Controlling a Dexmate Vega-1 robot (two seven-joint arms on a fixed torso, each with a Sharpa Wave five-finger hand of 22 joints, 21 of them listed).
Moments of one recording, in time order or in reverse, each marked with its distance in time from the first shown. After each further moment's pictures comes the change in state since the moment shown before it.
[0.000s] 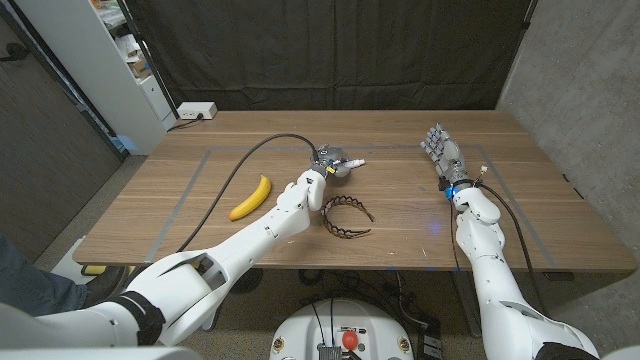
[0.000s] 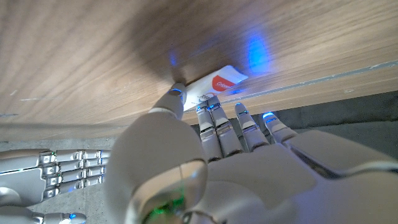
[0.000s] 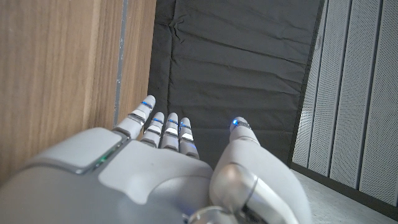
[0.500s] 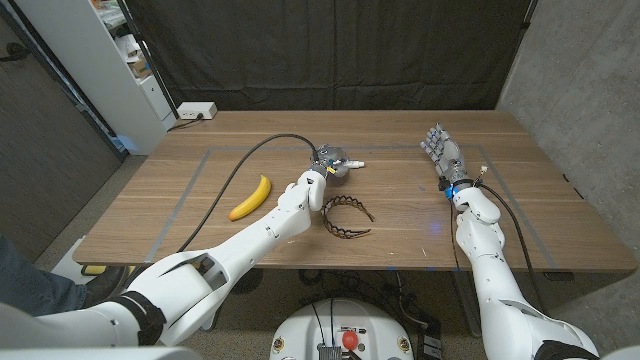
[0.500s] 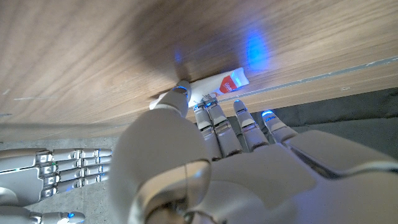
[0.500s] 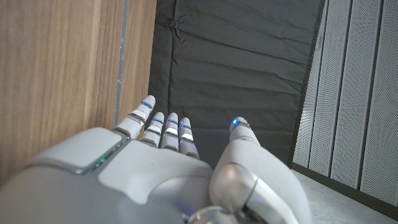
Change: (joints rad) left arm 0.001 -0.002 0.002 0.003 0.002 0.010 0.016; left_hand 0.048 0.012 0.007 0.004 -0.019 0.068 -0.017 0.023 0.006 0.060 -0.012 0.008 0.008 0.038 -0.002 0.000 0.000 0.022 0.000 0.000 0.000; right arm 0.006 0.002 0.003 0.013 -0.004 0.004 0.003; right_hand 0.000 0.000 0.000 0.000 0.000 0.000 0.000 0.000 0.000 0.000 0.000 0.000 0.000 0.000 0.000 0.000 0.000 0.000 0.000 0.000 0.000
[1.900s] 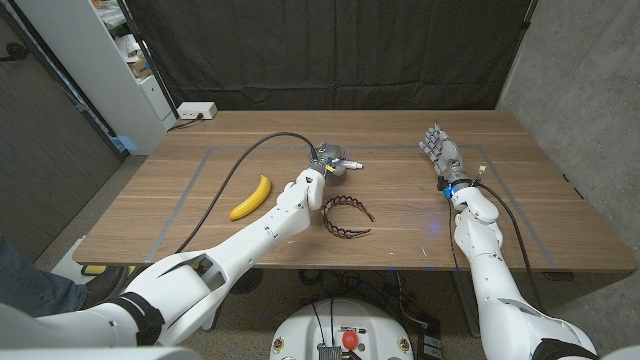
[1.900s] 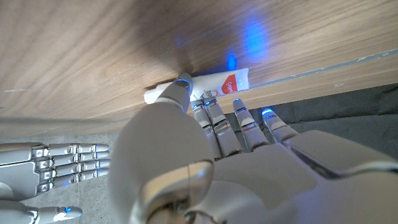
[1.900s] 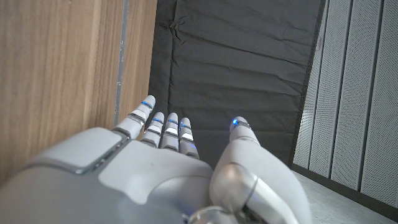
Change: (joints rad) left arm 0.005 0.008 -0.009 -0.028 0.000 0.016 0.000; left_hand 0.028 0.014 -0.004 0.004 -0.022 0.012 0.001 0.000 0.000 0.025 -0.004 -0.005 0.009 0.016 0.003 0.000 0.000 0.018 0.007 0.000 0.000; right arm 0.006 0.005 0.001 0.002 -0.009 0.003 -0.001; right_hand 0.000 0.000 0.004 -0.004 0.000 0.000 0.000 0.000 0.000 0.000 0.000 0.000 0.000 0.000 0.000 0.000 0.000 0.000 0.000 0.000 0.000
